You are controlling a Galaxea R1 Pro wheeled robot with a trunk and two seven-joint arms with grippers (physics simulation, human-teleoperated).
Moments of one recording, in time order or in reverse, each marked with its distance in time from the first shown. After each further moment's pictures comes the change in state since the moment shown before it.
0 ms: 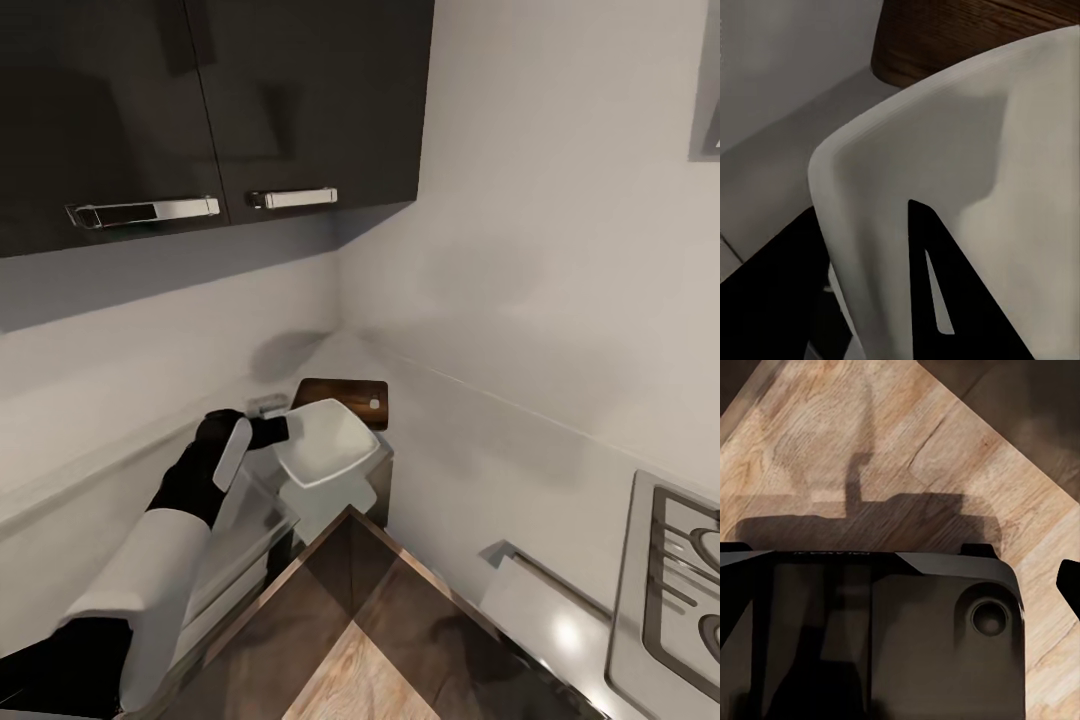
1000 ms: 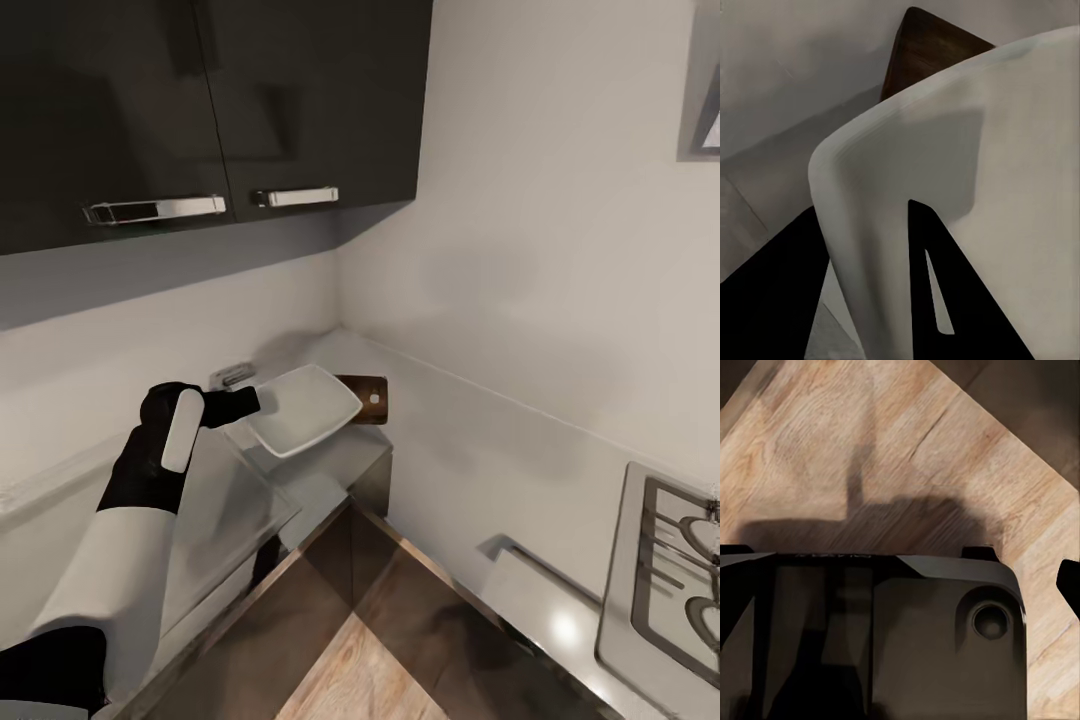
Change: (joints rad) left arm 0.000 0.061 0.106 -0.259 0.121 0.195 0.001; right arm 0.000 0.000 0.001 -0.003 0.001 -0.004 0.004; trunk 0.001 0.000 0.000
